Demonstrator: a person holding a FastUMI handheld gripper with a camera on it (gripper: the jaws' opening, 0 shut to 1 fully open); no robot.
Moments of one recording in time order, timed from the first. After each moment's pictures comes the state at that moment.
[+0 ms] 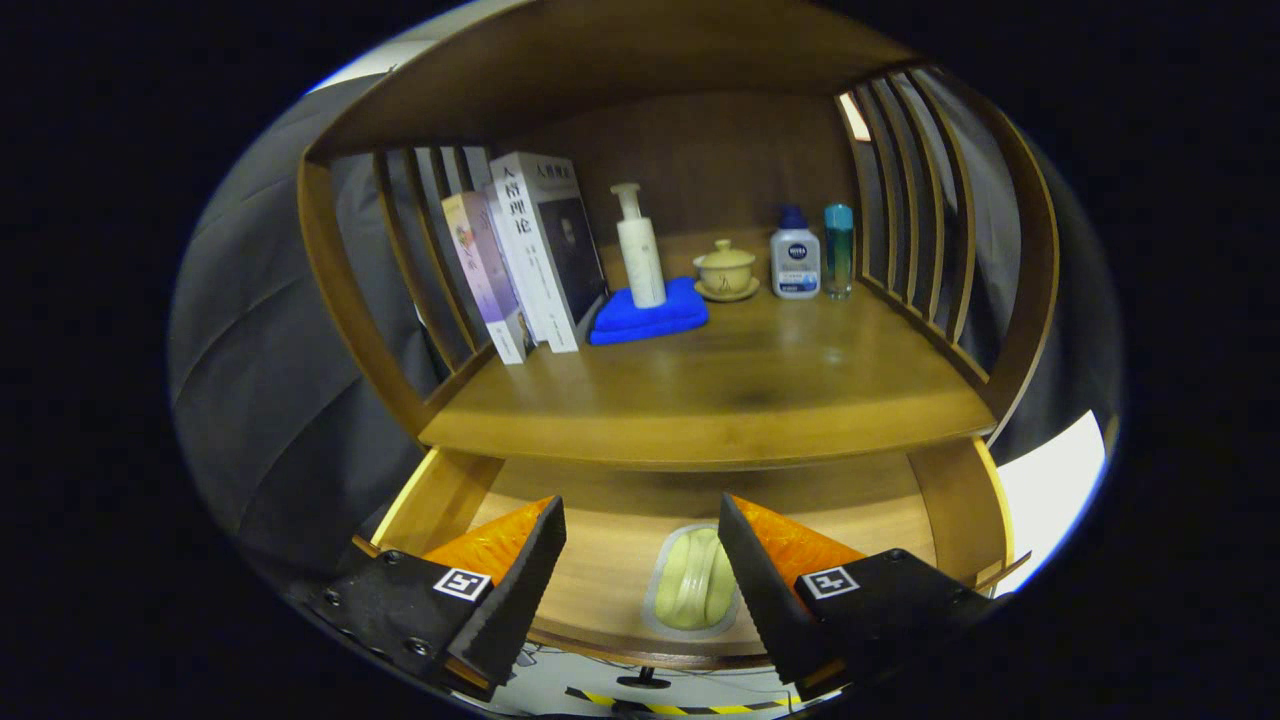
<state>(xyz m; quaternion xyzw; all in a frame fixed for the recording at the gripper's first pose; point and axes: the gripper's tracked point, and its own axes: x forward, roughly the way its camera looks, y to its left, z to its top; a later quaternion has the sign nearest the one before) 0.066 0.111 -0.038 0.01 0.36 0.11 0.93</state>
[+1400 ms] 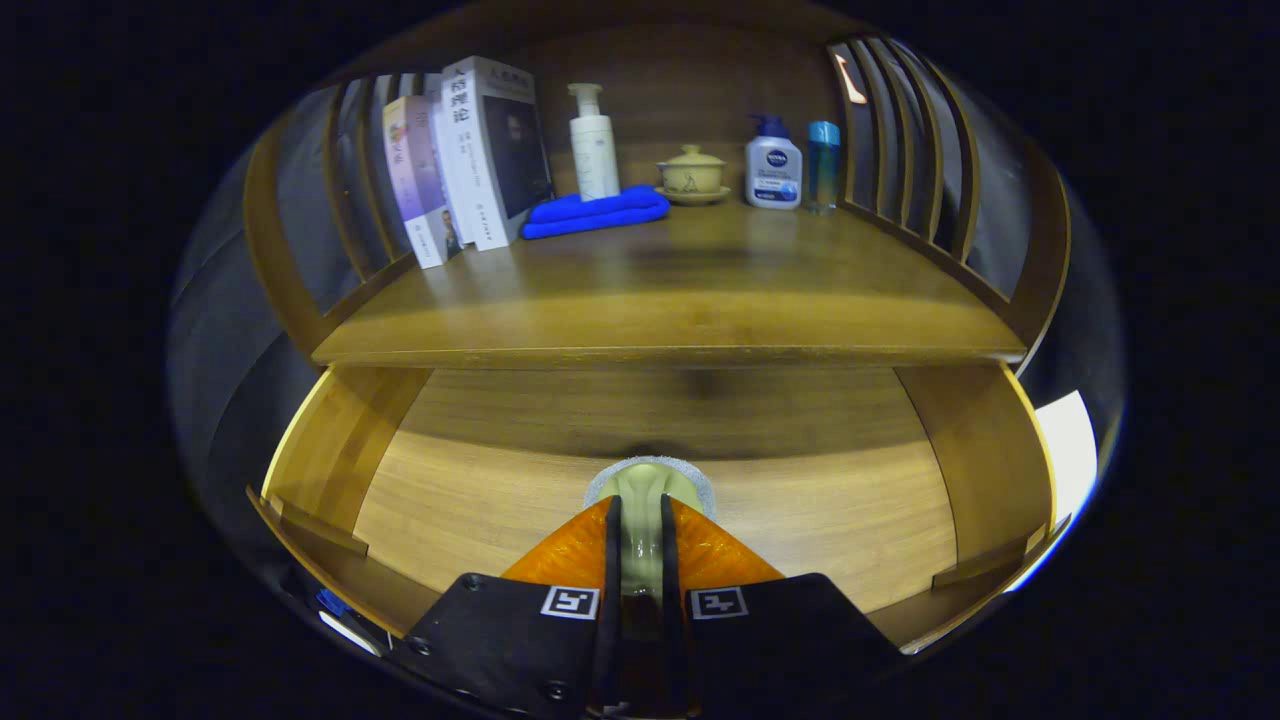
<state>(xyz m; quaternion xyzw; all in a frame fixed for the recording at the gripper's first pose) 0.062 0.092 -0.118 -0.03 0.41 0.07 0.91</state>
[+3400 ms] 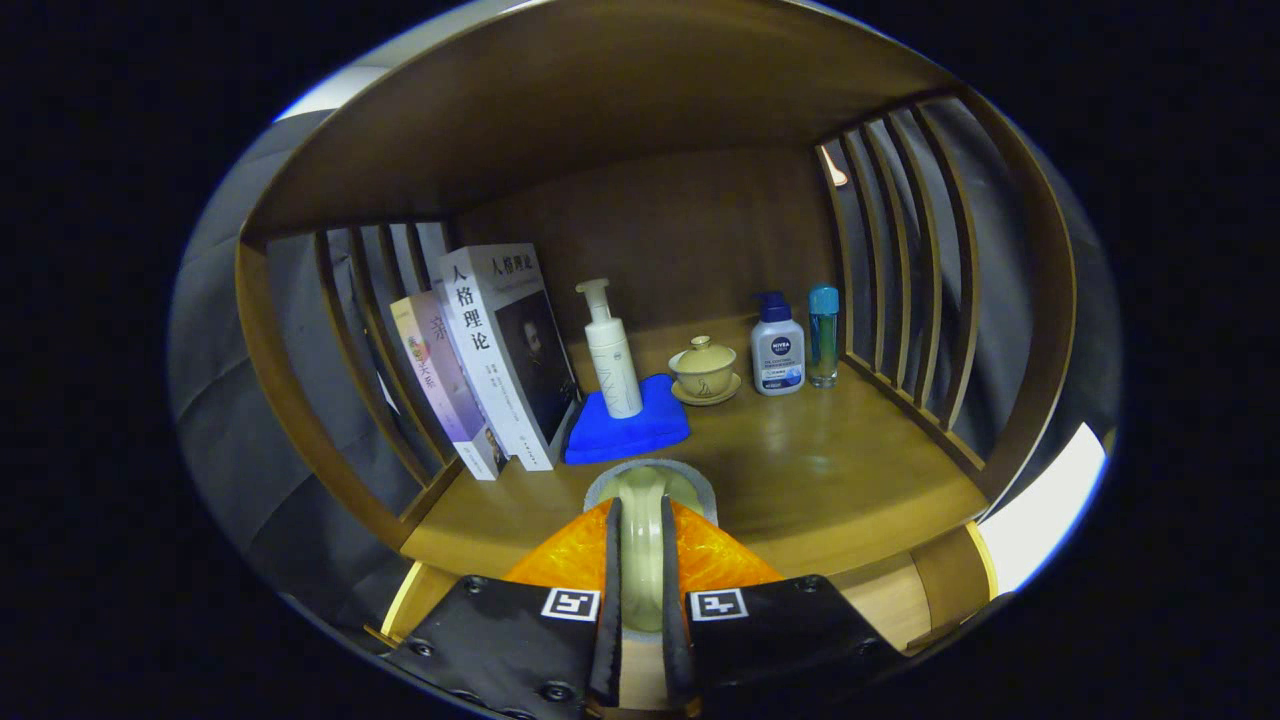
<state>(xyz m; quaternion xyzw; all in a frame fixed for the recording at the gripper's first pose) 0.158 0.119 0.025 0.04 0.26 0.07 0.96</state>
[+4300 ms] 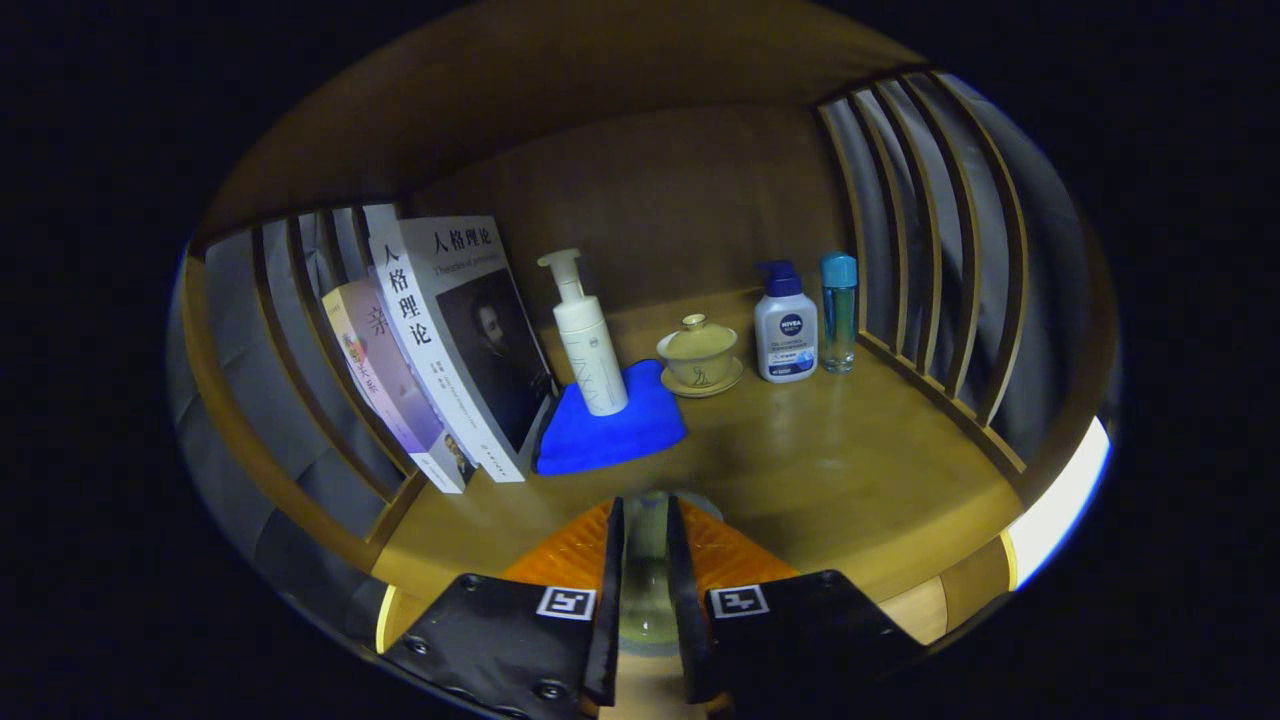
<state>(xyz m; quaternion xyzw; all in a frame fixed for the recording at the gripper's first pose) 0.205 0.115 -0.003 0.05 0.28 0.05 0.96</state>
